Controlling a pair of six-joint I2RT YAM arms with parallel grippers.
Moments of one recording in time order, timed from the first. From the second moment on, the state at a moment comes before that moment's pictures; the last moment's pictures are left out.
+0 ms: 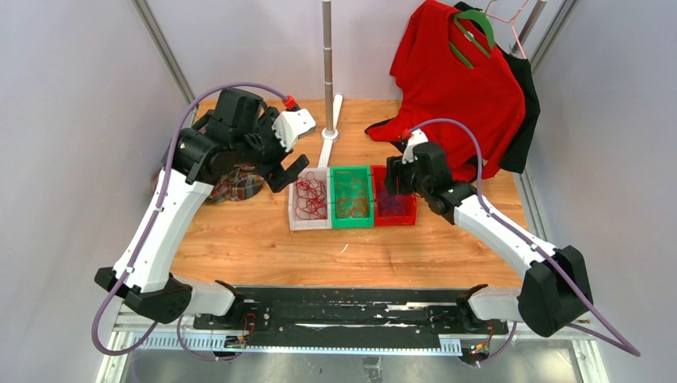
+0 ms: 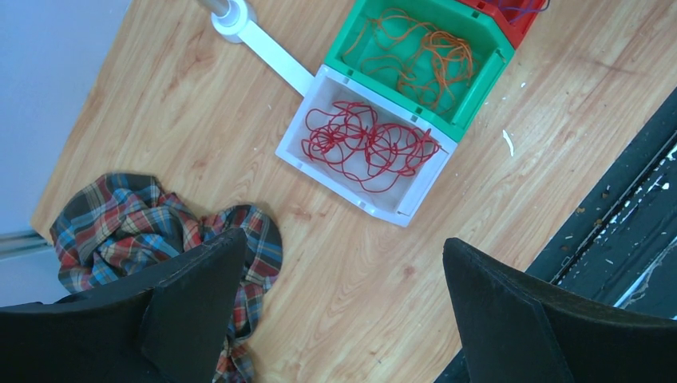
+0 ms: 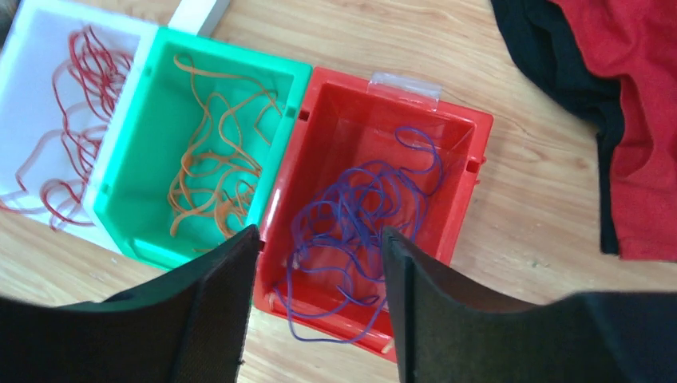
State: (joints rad) left arm -0.50 1.33 1.81 -1.21 0.20 0.49; right arm 0.50 1.28 0.90 -0.20 0.01 0.17
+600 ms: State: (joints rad) left arm -0.11 1.23 1.19 -0.68 0.27 0.33; right arm 0.34 0.97 0.62 -0.11 0.70 0.21
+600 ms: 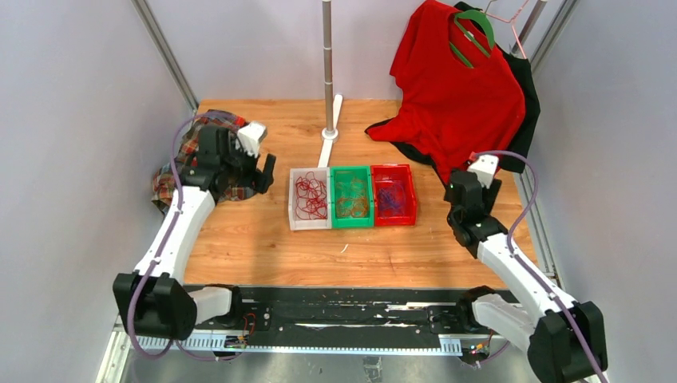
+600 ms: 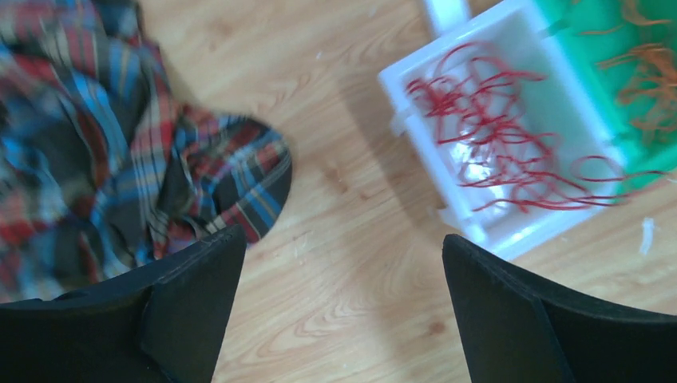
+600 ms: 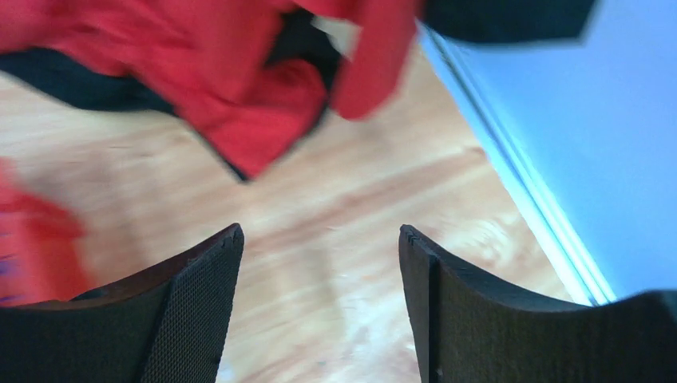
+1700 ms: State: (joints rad) left arm 0.01 1.12 0.34 0.61 0.10 -0.01; right arm 0.15 1.31 0.23 0.79 0.58 -0.05
